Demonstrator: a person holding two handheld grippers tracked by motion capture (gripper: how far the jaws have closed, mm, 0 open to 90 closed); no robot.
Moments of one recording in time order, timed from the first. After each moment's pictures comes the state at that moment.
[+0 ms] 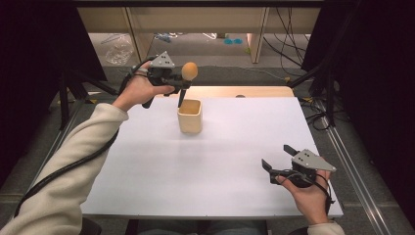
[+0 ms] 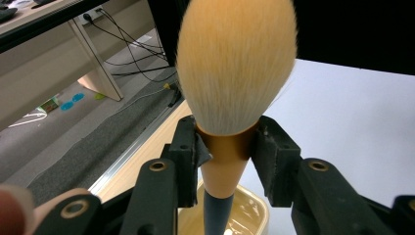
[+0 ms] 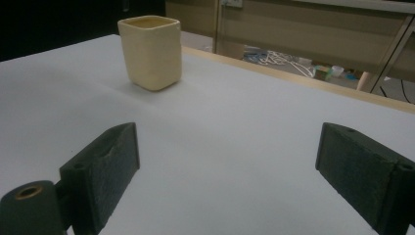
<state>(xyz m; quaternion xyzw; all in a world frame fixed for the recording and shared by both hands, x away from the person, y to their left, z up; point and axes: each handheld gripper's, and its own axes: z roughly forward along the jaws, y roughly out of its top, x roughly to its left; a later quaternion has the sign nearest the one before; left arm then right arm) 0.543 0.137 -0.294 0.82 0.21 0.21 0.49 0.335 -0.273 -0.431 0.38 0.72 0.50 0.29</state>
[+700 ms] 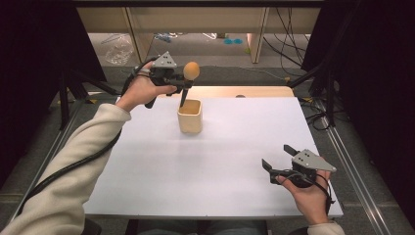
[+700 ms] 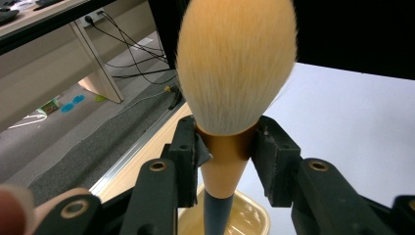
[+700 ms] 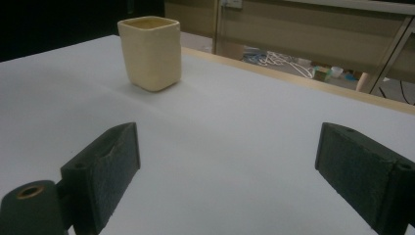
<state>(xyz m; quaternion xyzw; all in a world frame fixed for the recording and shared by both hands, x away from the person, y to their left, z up) 0.546 0.132 -0.297 0.82 0.21 0.21 0.49 0.335 -0.273 -0.431 0.38 0.72 0.50 0.29</state>
